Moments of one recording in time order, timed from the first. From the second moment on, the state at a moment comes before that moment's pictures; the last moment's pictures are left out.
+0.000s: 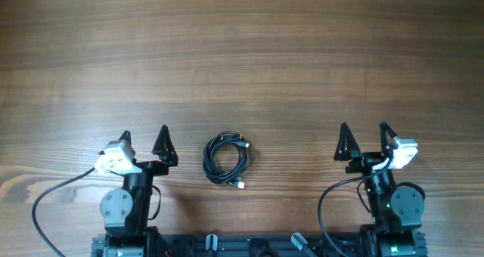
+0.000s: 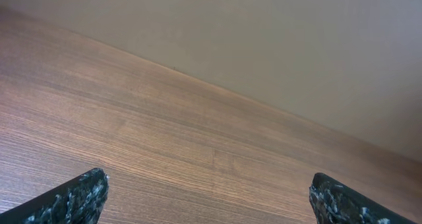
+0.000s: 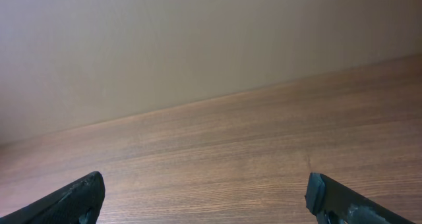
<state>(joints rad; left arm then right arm) 0.02 0.01 0.01 -0.07 0.04 -0.38 0.06 0.02 0.01 0.00 -0.05 0.28</state>
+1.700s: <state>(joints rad) 0.01 0.77 0.83 -0.81 0.24 -0.29 0.06 0.02 0.01 0.00 -0.05 0.28</state>
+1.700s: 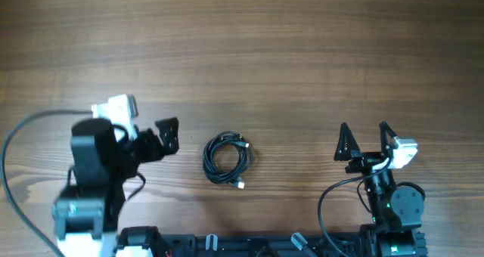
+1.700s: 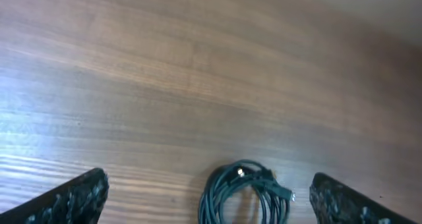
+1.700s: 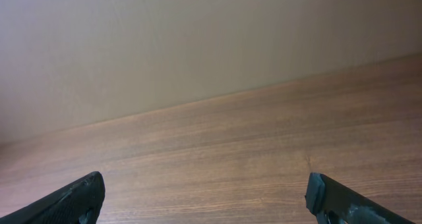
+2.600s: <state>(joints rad) -0.38 1.46 1.07 -1.02 0.05 -0.29 0.06 0.02 0.01 0.00 -0.05 0.28</state>
